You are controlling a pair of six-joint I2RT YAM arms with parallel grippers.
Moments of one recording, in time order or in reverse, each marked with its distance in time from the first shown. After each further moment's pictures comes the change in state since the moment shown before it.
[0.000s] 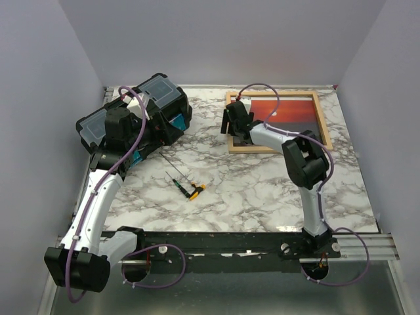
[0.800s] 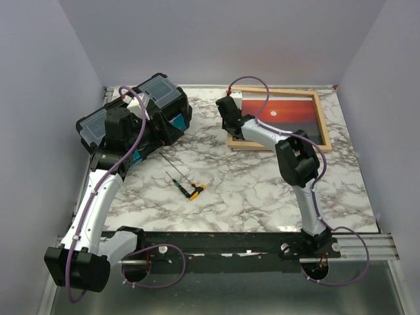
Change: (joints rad) left arm 0.000 0.000 0.000 0.000 0.007 0.000; right arm 0.054 0.117 0.211 -0.092 0.156 -0.077
